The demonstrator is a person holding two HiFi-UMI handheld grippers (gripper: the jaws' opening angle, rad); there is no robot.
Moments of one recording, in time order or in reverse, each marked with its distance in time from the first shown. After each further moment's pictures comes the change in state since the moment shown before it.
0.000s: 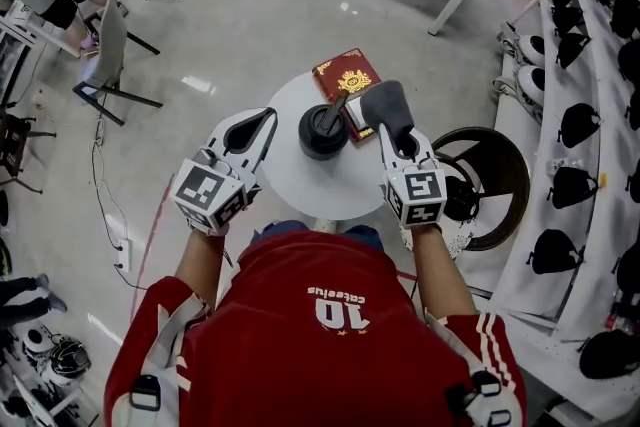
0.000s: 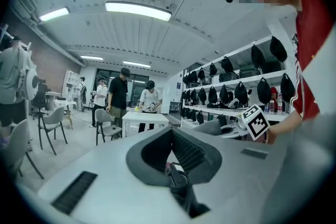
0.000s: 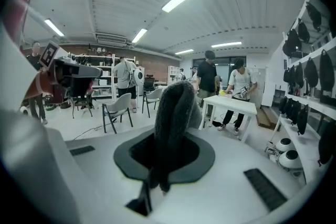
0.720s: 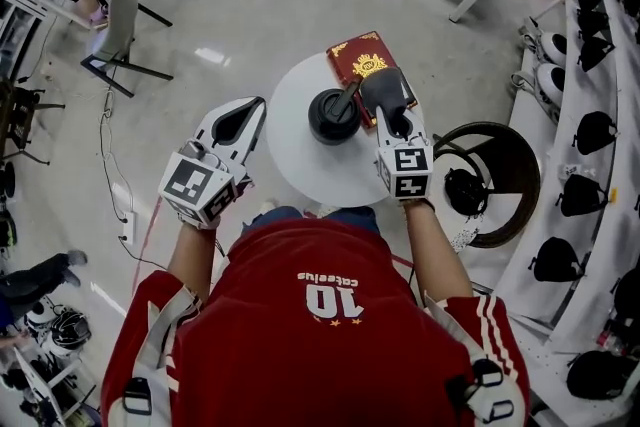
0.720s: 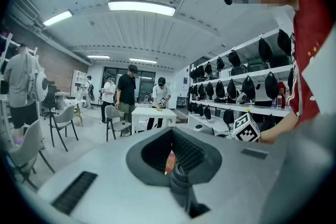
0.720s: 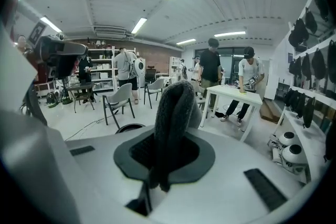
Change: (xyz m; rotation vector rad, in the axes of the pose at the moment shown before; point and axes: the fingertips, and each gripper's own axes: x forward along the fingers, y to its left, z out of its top) left arm -0.016 0.023 -0.011 0.007 0.061 0.088; right arm 0.062 0.002 -0.046 0.011 0.094 0.028
